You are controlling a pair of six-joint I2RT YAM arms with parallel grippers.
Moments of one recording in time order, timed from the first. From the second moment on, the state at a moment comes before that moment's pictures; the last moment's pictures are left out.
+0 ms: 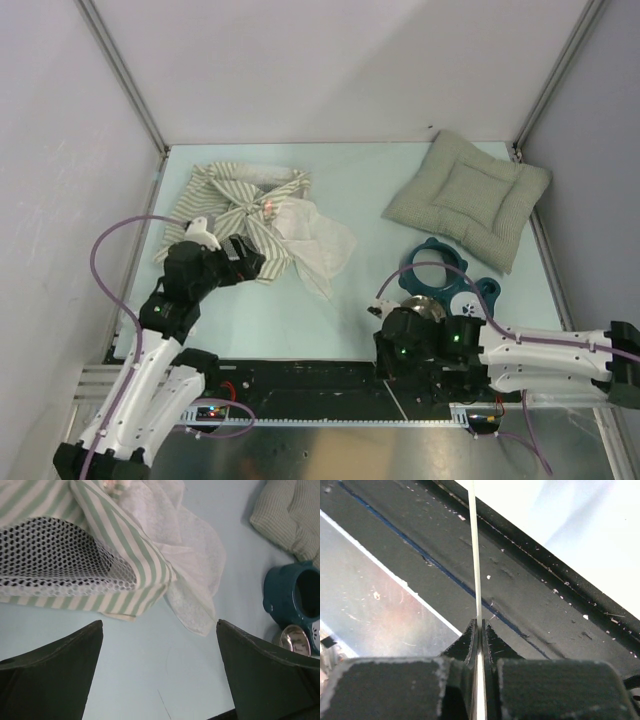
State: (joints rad) left arm -0.19 0.63 0.60 -0.43 0.14 -0.46; right arm 1.32 0.92 0.51 -0.55 -0.08 0.90
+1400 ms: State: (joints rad) left arm -0.63 1.00 0.42 -0.03 -0.49 -0.46; right arm 0.85 0.94 0.99 -0.69 -0.57 0.89
